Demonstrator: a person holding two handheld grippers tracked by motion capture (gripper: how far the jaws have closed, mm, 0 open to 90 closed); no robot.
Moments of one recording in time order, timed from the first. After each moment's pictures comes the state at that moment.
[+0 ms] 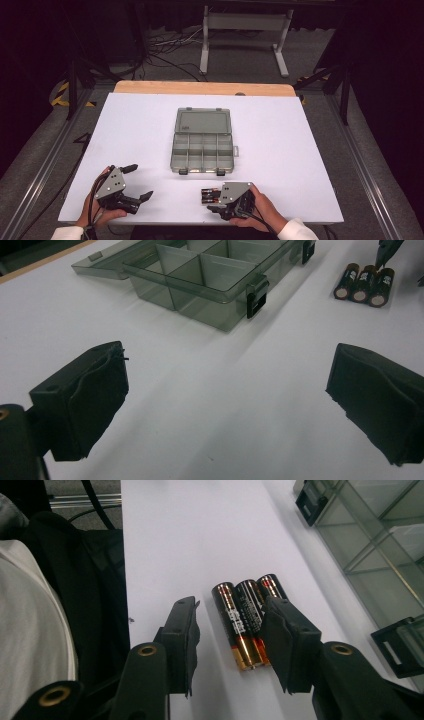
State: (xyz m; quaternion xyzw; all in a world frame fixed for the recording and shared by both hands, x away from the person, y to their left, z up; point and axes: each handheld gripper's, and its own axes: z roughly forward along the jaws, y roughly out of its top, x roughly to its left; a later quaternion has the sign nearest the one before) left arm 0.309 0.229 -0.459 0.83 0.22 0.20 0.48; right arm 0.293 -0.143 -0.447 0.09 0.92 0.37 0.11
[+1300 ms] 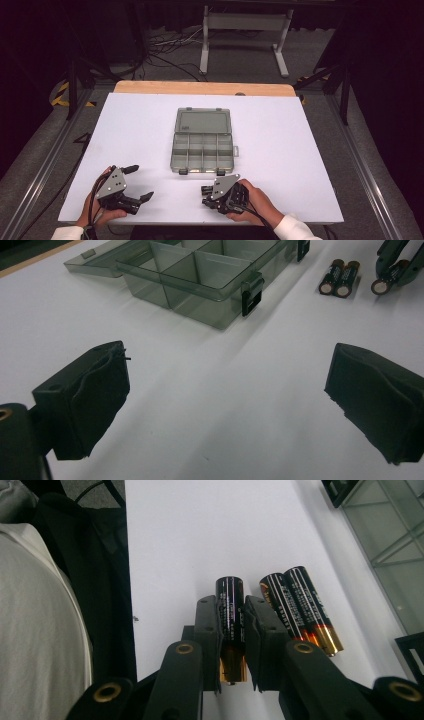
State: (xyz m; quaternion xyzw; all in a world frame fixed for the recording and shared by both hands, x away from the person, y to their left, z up) left arm 0.310 0.229 -0.459 0.83 0.22 0.19 0.48; right arm 0.306 -0.128 -0.439 0.09 0.94 0.32 0.06
